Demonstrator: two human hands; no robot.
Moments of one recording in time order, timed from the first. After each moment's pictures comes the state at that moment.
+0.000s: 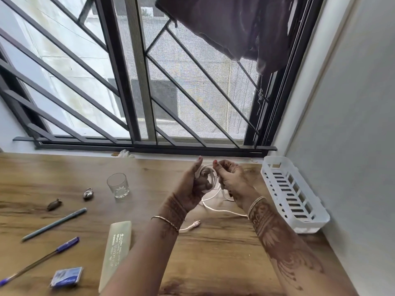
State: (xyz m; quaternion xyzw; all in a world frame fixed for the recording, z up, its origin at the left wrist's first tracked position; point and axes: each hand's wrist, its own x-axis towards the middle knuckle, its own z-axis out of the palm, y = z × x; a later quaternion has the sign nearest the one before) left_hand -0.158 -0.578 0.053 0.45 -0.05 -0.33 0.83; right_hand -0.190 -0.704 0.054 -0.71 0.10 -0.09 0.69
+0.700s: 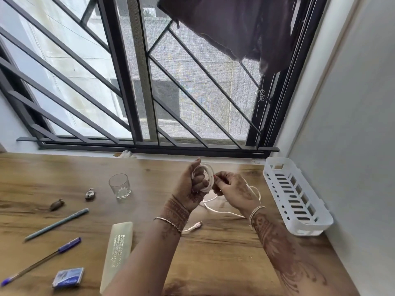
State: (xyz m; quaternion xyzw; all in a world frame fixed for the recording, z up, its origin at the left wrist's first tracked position) left_hand -0.154 -0.575 0.049 0.32 0.00 -0.33 0.89; right_hand -0.198 -0.703 0.041 -0.84 0.08 -0.09 0.53
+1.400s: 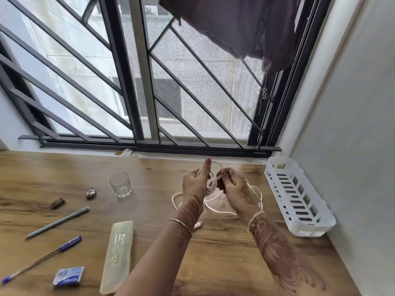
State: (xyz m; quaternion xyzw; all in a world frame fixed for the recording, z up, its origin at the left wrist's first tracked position) left_hand -0.158 -0.598 0.034 0.66 0.06 -0.06 0.75; right_hand -0.201 -0.698 0.035 -0.77 0.12 -0.16 0.61
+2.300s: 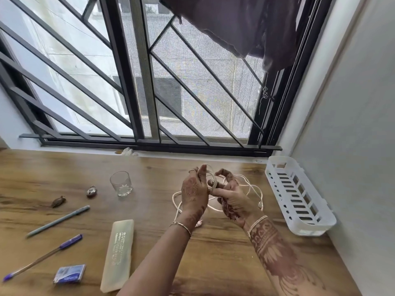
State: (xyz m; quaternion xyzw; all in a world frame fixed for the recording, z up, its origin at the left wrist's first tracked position) left_hand -0.163 -0.595 0.016 0.84 -0.04 0.13 0.52; right_hand -0.213 -0.696 0.023 -0.54 0.05 0.03 0.84
